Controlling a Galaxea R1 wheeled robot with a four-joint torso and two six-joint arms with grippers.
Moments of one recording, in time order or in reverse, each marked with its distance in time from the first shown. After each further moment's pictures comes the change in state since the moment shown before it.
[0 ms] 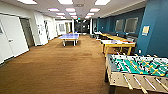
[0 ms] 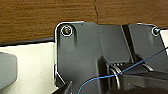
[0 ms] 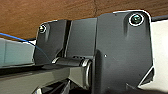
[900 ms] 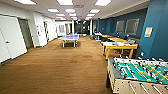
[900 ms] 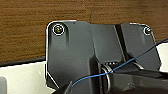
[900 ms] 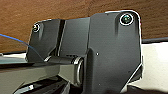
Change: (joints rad) left arm 0.009 0.019 0.009 0.000 0.001 0.000; right arm -0.010 -0.018 -0.011 -0.002 0.001 0.000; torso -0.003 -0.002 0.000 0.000
